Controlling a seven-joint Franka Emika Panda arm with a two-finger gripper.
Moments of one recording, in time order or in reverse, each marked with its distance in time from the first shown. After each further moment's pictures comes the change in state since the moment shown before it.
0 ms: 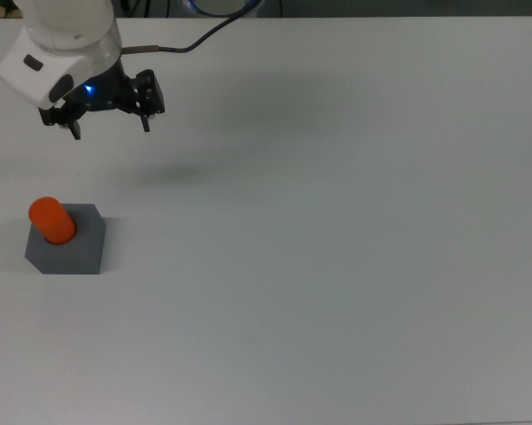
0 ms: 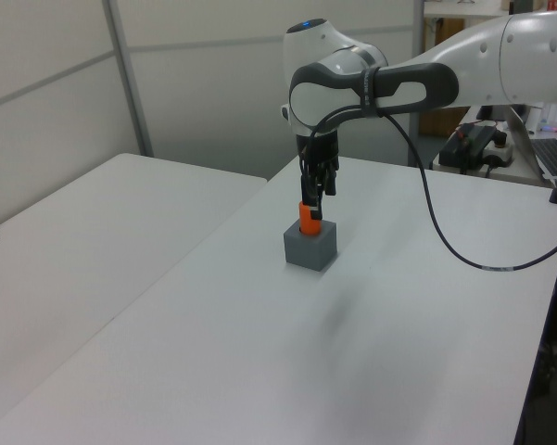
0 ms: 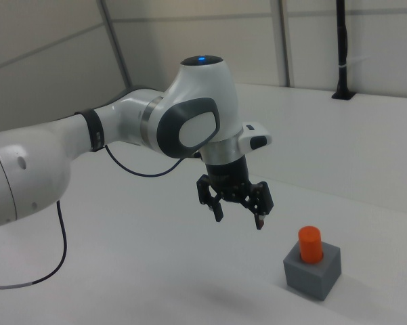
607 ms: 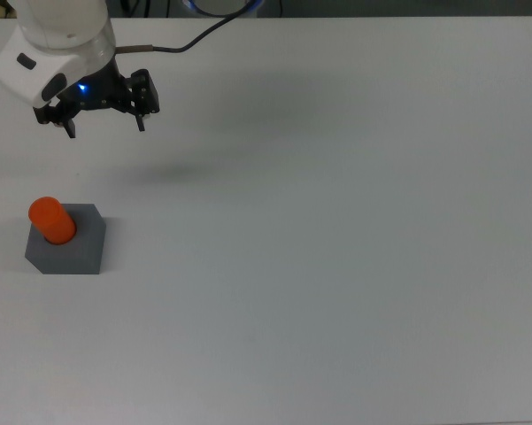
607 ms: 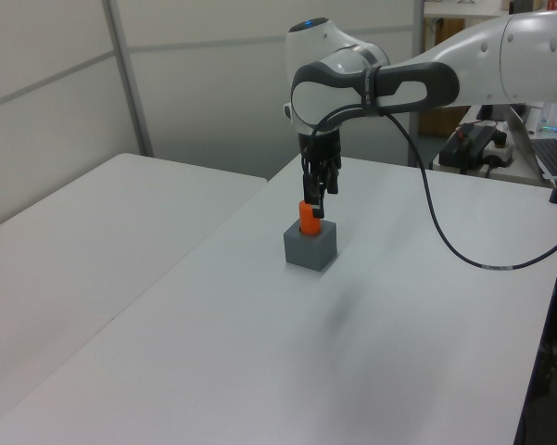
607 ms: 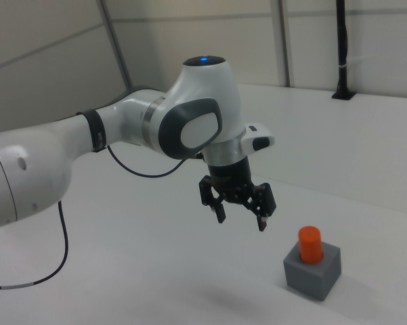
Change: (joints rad) arm -0.002 0.000 -0.011 0.000 0.000 0.000 0.001
